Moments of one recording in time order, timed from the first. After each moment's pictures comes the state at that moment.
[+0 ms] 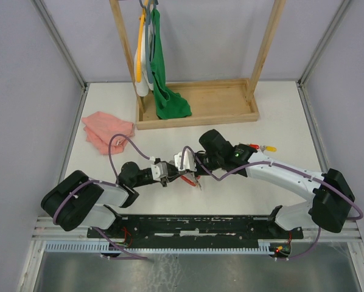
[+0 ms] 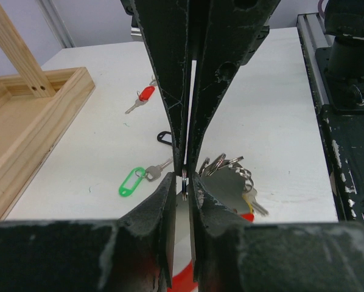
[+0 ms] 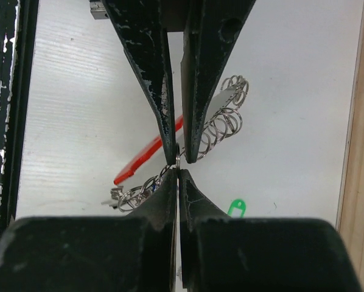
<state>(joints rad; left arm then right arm) -0.65 1.39 0.14 1.35 0.71 0.15 0.90 1.37 1.00 -0.42 -0.40 -0.75</state>
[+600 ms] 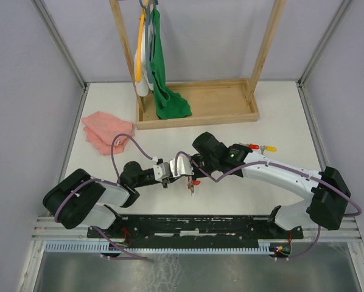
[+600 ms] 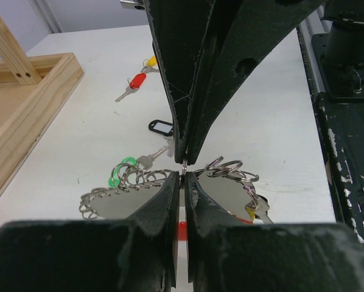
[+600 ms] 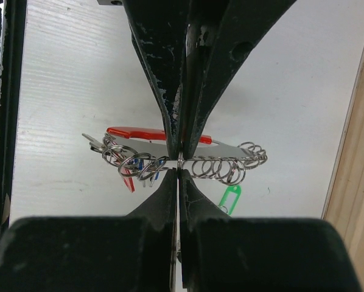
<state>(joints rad) -0.66 1.41 0.15 1.32 0.71 0.16 0.98 1.41 1.07 -0.55 -0.27 -0.80</state>
